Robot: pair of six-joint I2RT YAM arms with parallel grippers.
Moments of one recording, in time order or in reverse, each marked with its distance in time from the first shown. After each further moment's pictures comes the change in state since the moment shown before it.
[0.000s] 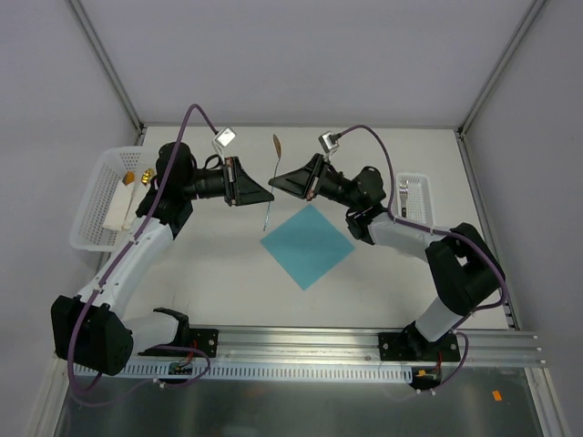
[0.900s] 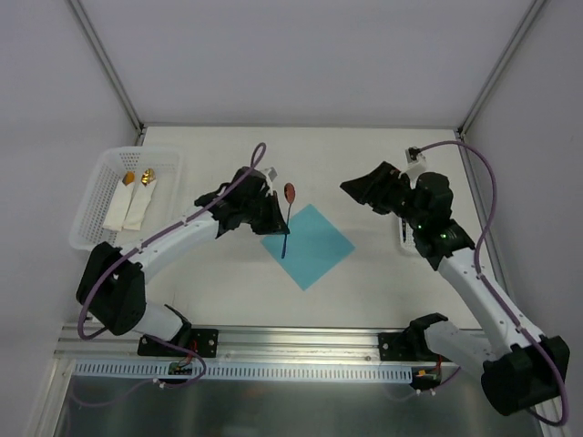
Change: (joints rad) left arm -0.318 0.248 0.035 -0.390 -0.741 0.040; right arm -0.301 -0.609 -0.116 -1.111 0.301 -0.512
